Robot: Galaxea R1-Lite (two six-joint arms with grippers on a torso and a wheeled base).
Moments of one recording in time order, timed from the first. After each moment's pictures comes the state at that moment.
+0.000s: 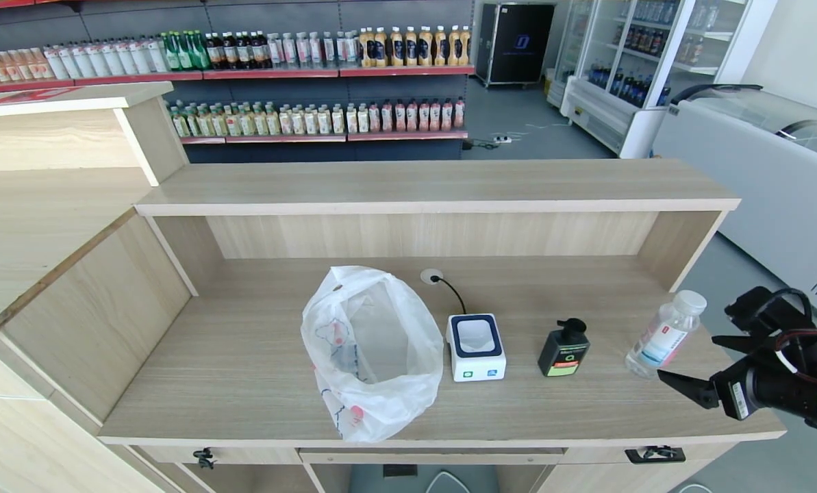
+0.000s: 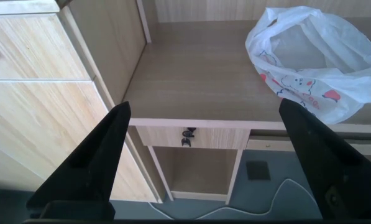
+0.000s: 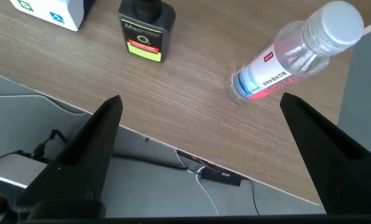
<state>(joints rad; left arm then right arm) 0.01 0.00 0.00 0.03 0.08 0.07 -0.18 1.59 -0.37 -0.68 0.34 -0.53</state>
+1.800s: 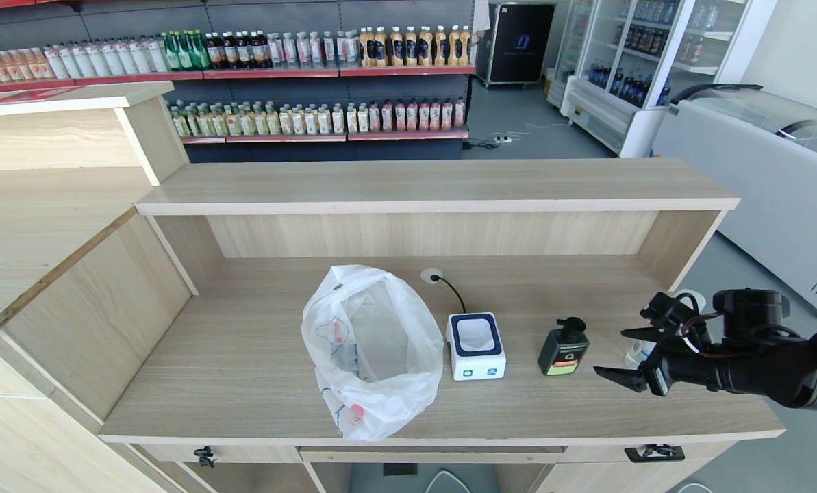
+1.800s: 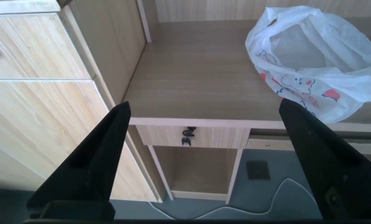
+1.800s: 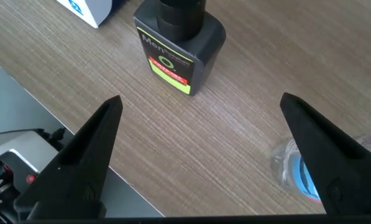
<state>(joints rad) 0.01 0.00 0.00 0.03 0.08 0.07 -0.17 2.11 -0.70 -0.72 0.65 -0.70</state>
